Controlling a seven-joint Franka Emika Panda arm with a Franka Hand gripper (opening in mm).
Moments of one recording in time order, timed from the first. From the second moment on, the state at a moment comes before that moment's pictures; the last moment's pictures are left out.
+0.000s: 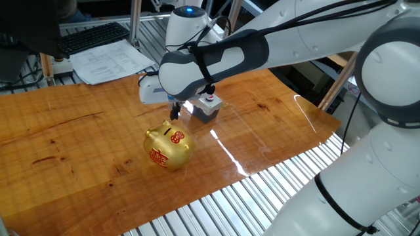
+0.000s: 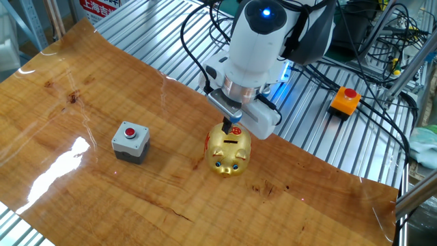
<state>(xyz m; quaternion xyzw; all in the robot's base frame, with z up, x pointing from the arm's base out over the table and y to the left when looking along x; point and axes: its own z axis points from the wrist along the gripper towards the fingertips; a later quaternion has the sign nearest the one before) 0.451 0.060 0.217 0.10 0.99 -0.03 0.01</state>
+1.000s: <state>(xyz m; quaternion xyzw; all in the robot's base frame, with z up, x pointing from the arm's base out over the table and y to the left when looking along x) 0.518 -0.010 0.253 -0.07 1.00 -0.01 -0.01</state>
